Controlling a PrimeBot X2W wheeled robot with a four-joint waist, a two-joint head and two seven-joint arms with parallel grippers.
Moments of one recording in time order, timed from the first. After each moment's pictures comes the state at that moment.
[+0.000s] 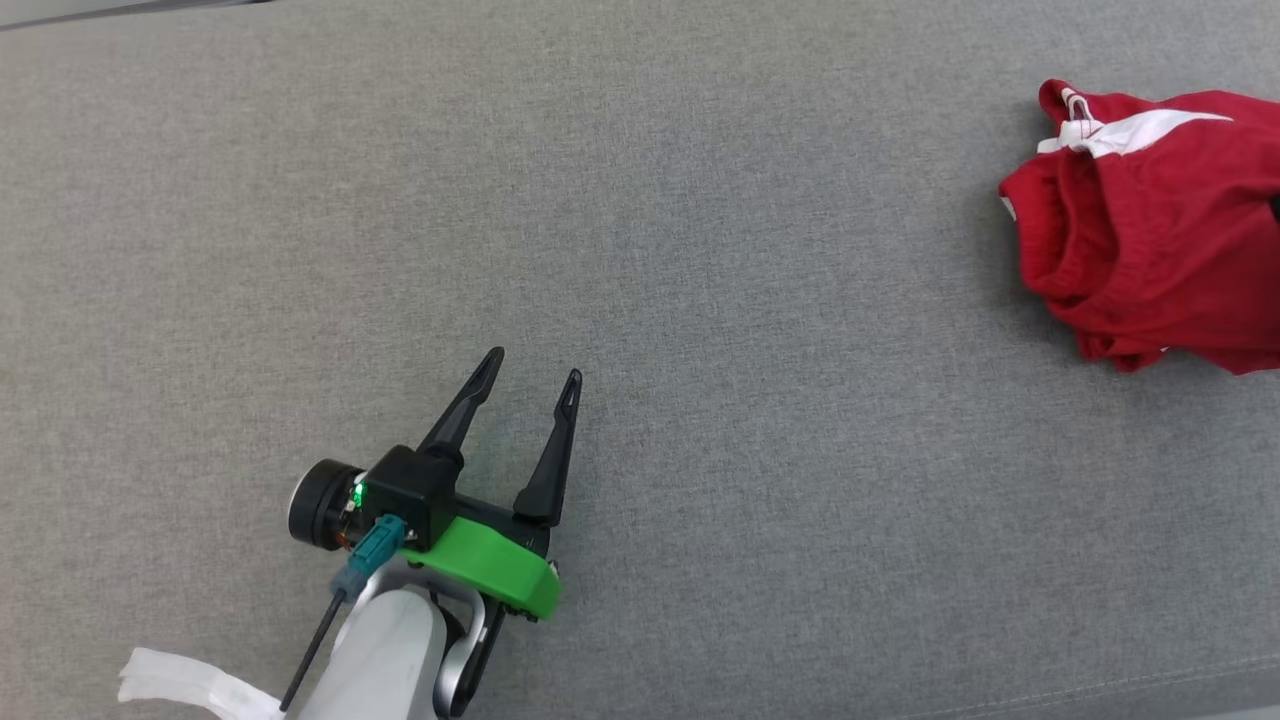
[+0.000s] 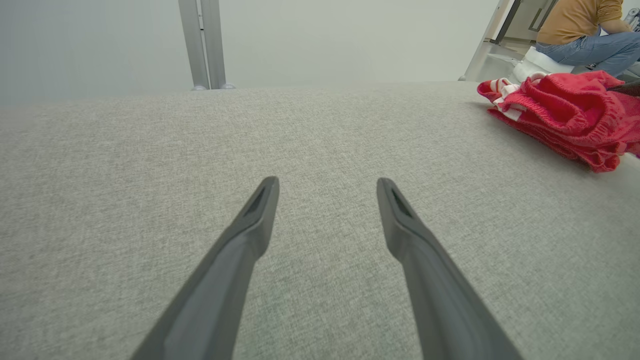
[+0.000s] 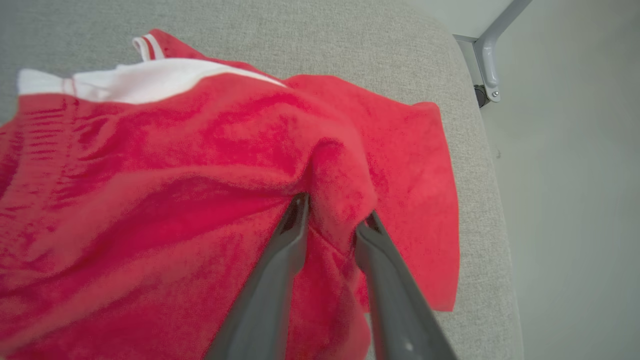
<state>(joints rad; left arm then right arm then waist) -0.28 0.06 -0.36 0.29 -0.22 -0.13 -0.26 -0.85 -0.81 0.68 0.74 0.86 0.13 0.20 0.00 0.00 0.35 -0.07</state>
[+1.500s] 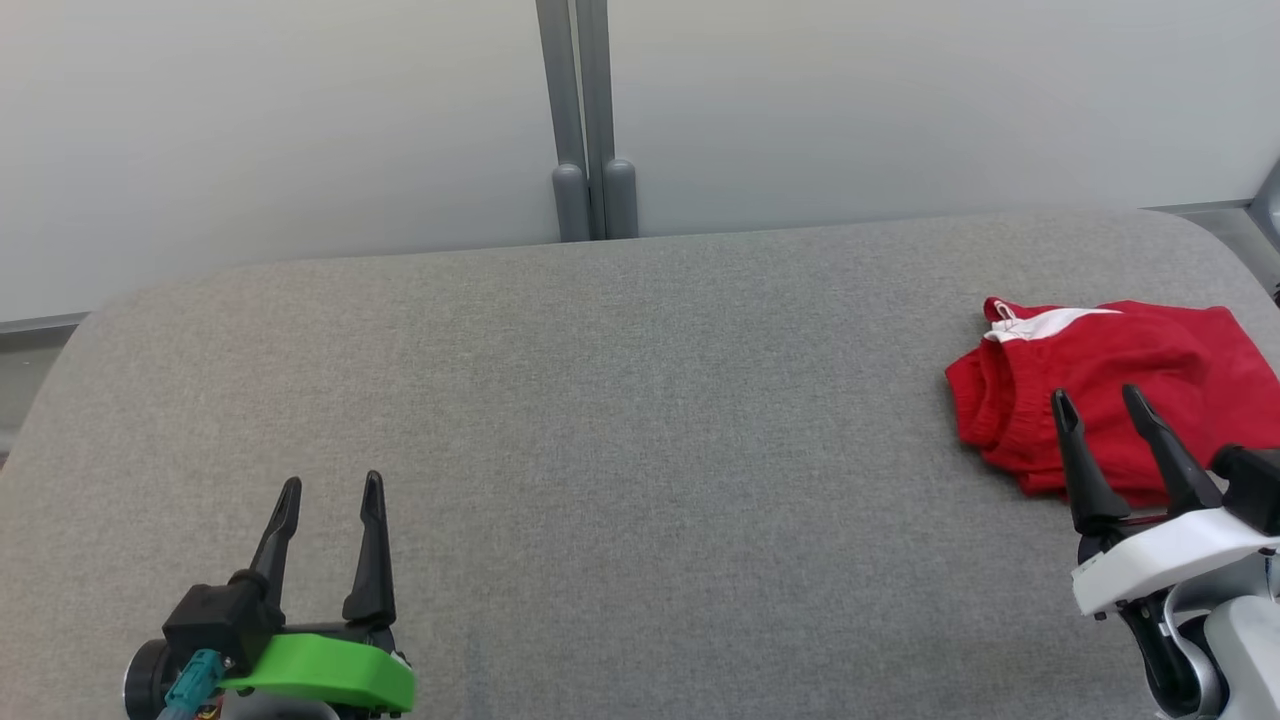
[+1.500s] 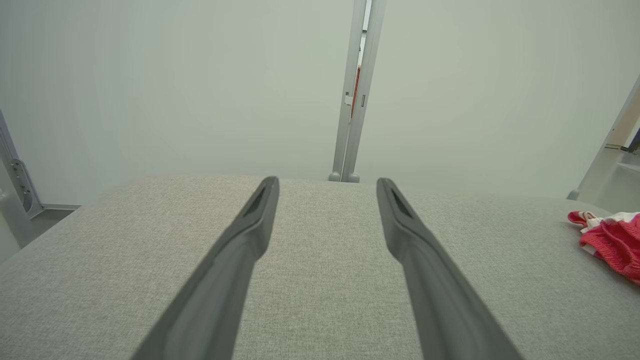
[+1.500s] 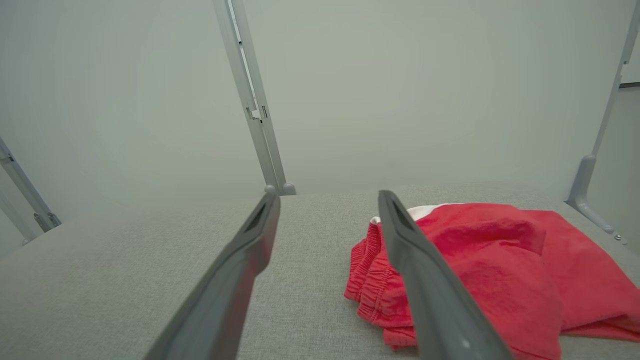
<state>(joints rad) -0.02 0.12 -0.11 0.19 -0.31 -0.05 -0.26 -0.14 -0.38 0.15 0.28 0.54 0.13 -0.26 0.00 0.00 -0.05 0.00</state>
